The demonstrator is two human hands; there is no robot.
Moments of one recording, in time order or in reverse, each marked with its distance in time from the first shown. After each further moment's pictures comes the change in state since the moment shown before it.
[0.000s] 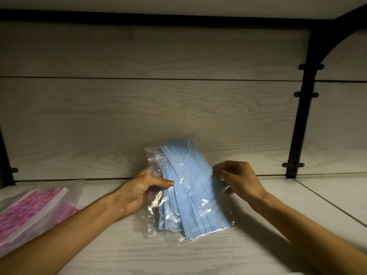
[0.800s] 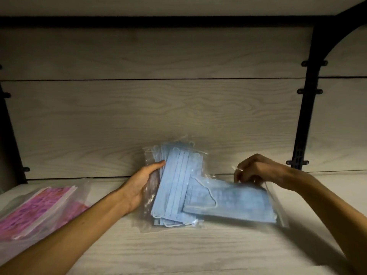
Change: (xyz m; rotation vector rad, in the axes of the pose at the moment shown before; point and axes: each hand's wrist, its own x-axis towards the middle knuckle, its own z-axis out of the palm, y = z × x) left_hand 0.005 0.001 -0.007 0.046 0.089 -0.061; right_hand 0.017 -0.020 -0.065 -0.317 -0.448 0.089
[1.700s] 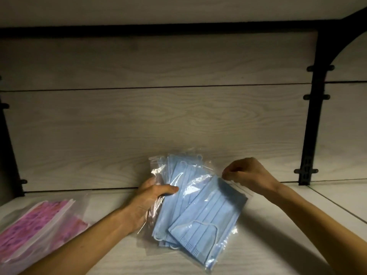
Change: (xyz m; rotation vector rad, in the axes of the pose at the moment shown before) left_hand 0.007 -0.011 0.003 0.150 0.012 0.157; right_hand 0.039 -0.003 0.033 0.063 0.344 -0.113
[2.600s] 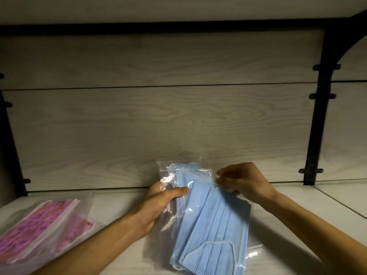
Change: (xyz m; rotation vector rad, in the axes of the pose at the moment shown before) left_hand -0.008 -0.004 0.011 -0.033 -0.001 -0.022; right_hand -0.014 -0.011 0.027 0.282 -0.025 0.052
